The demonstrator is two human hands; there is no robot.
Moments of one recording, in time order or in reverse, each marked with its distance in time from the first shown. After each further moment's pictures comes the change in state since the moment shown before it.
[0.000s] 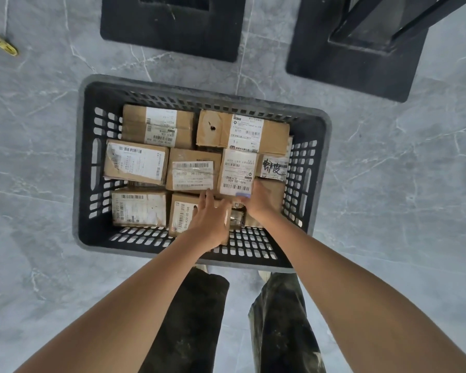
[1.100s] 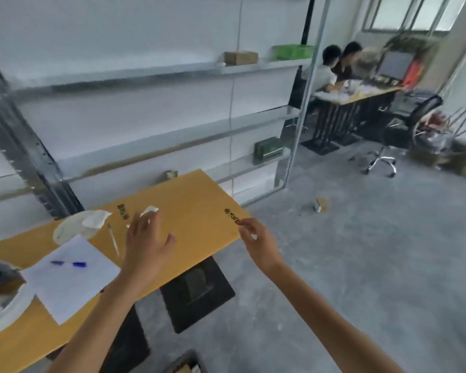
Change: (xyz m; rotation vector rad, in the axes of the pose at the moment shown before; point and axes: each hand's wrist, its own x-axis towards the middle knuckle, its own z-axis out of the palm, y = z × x) left_hand -0.568 0.436 -0.401 0.200 0.946 0.945; right_hand -0.665 -0.135 -0.514 0.640 1.061 -0.484
